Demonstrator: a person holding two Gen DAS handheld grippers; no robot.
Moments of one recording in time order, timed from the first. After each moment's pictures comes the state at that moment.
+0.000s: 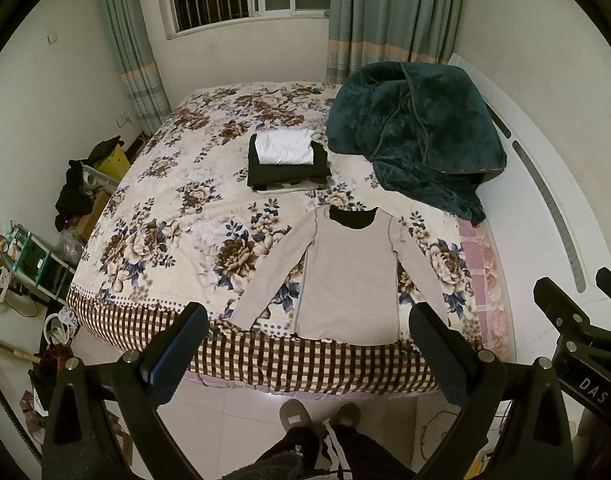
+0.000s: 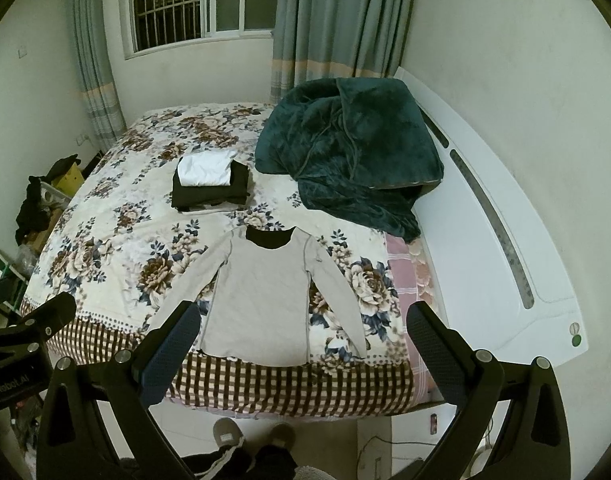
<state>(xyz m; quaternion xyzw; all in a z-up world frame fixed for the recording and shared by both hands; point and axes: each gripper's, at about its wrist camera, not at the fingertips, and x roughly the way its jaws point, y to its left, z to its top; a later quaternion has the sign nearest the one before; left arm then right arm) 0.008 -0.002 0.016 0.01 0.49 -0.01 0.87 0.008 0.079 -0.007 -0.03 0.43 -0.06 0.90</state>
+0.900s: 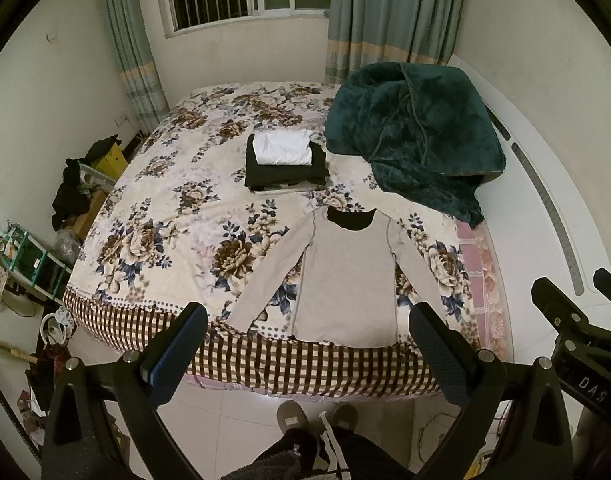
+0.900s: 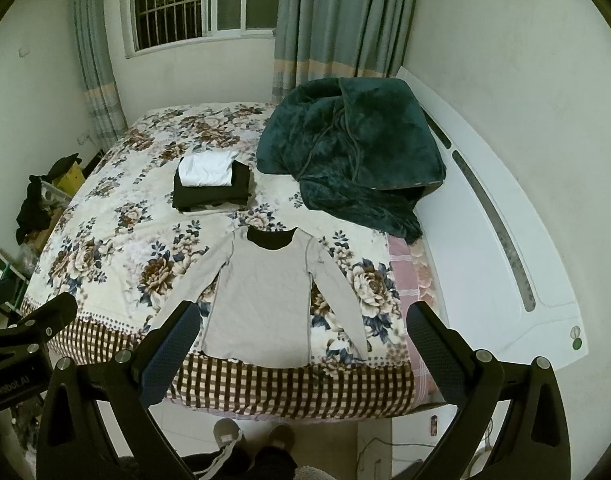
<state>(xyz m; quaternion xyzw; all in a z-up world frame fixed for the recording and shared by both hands) 0.018 -0.004 0.008 0.01 0.49 -0.01 0.87 0.002 0.081 -0.012 -0.03 0.43 -0.06 0.90</state>
